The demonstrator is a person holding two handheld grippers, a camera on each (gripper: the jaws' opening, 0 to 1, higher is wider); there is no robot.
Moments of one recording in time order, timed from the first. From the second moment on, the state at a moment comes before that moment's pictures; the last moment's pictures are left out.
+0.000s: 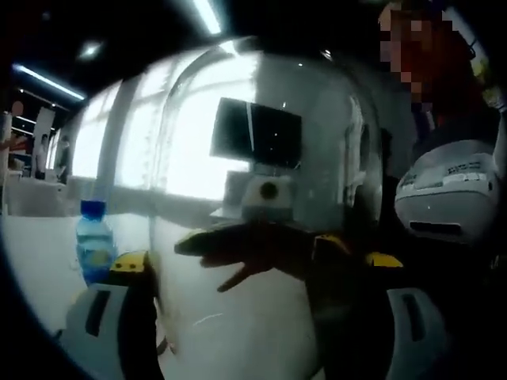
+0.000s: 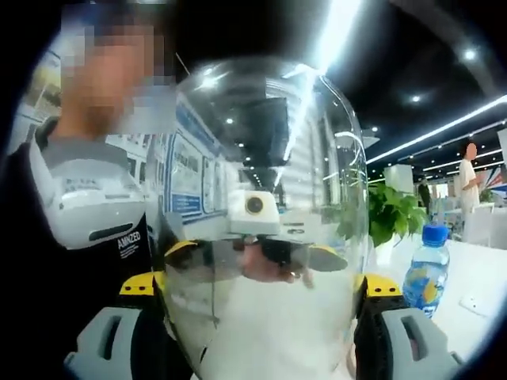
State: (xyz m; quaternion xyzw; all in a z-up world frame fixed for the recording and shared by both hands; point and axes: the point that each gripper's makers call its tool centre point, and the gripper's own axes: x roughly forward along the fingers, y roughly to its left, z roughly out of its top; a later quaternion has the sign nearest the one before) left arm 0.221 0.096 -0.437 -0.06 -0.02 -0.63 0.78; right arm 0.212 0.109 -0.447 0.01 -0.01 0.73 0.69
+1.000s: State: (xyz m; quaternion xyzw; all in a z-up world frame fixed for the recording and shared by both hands) left arm 0.229 0.097 -0.413 -0.07 0.01 -0.62 0.78; right arm 0.220 0.114 -0.420 0.02 0.01 0.73 0.69
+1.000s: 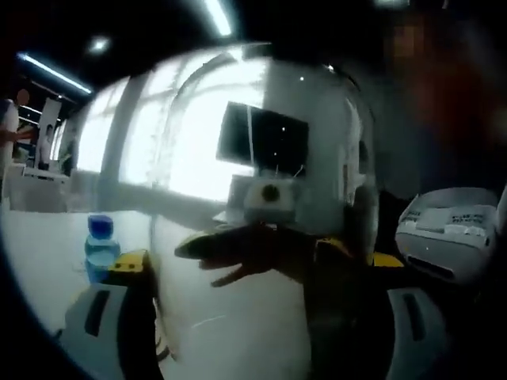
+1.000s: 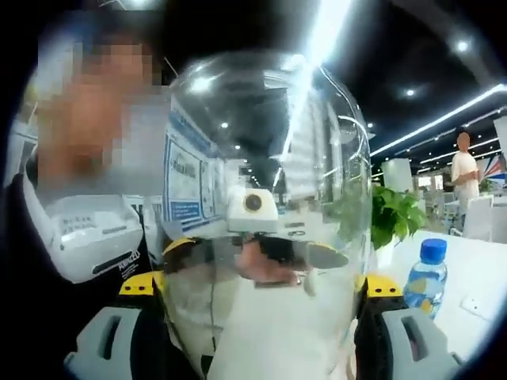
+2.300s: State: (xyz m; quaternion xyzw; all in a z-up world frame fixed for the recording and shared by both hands) left arm 0.275 0.105 -0.325 -0.05 -0.01 -0.62 0.78; right arm 0.264 0.119 -0.337 0.02 -0.02 0.72 0.69
